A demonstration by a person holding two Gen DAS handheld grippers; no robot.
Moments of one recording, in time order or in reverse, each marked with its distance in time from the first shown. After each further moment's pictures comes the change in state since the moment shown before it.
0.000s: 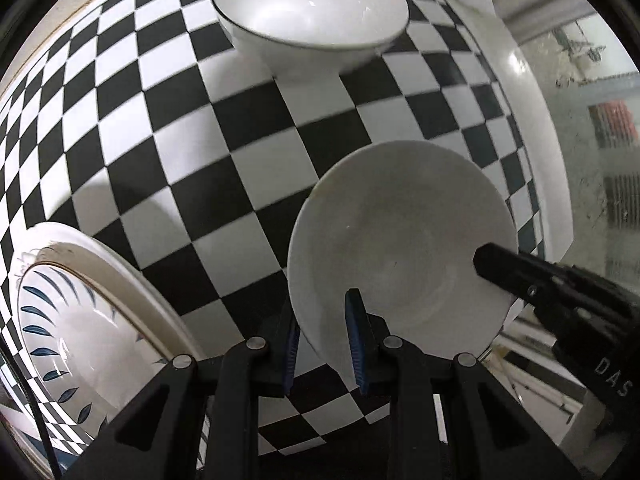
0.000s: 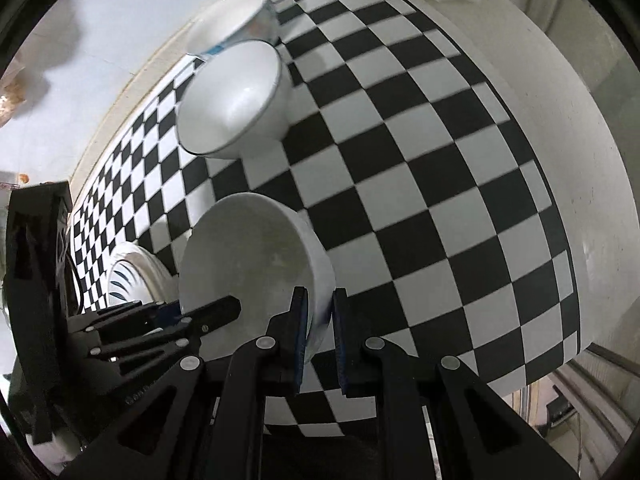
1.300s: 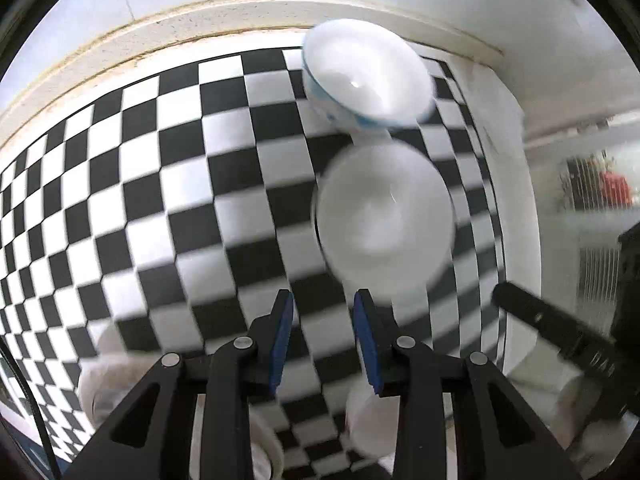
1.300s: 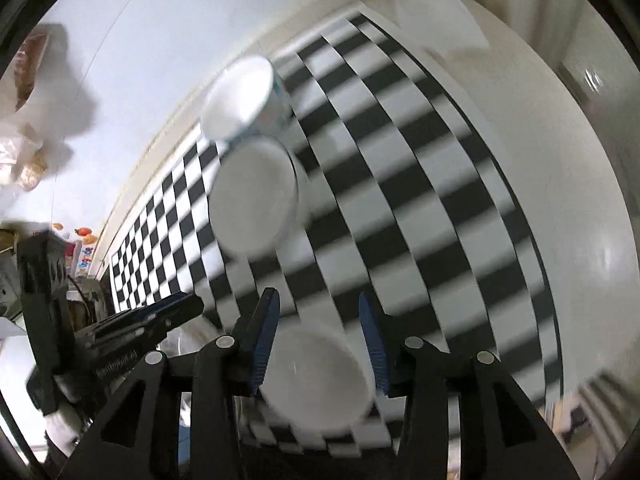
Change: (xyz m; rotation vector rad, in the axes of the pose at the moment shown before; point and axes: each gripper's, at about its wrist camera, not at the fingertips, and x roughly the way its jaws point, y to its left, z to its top) left arm -0.057 0.056 0.128 -0.188 -0.144 -0.060; right arm -0.033 0.007 0.107 0.045 -0.039 0.124
